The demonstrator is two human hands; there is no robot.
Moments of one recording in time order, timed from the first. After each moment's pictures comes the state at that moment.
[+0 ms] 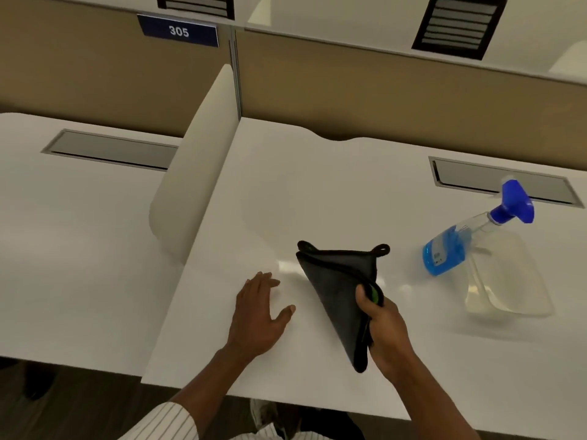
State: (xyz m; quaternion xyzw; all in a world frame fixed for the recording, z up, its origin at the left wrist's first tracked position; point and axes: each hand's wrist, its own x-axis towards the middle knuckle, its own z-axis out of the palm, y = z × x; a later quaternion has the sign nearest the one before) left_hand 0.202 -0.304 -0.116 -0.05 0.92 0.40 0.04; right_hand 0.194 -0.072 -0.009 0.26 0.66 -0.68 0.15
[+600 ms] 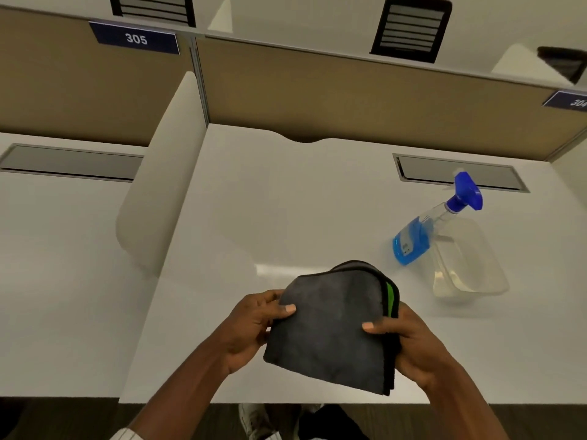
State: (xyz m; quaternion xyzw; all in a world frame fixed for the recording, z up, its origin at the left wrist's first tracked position) left_hand 0.201 -0.286 -0.017 -0.14 0.57 0.75 0.32; right_hand 0.224 -0.004 0.029 0.24 0.59 -0.73 0.24
